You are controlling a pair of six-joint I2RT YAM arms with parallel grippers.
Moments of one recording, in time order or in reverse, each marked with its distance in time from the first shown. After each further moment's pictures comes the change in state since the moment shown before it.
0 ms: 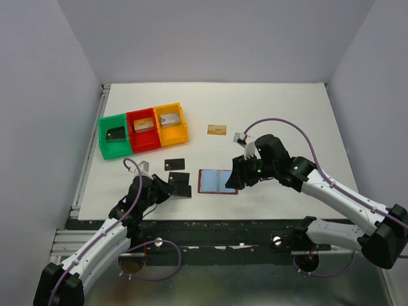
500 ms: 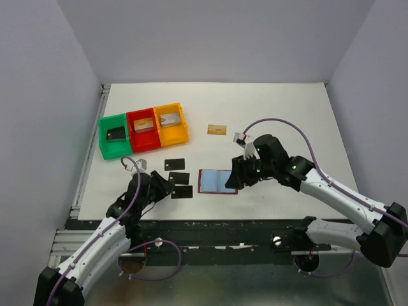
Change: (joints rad) left arm 0.000 -0.024 0.072 -0.155 -0.074 0.045; right arm 0.000 0.016 0.000 -0.001 0.004 0.004
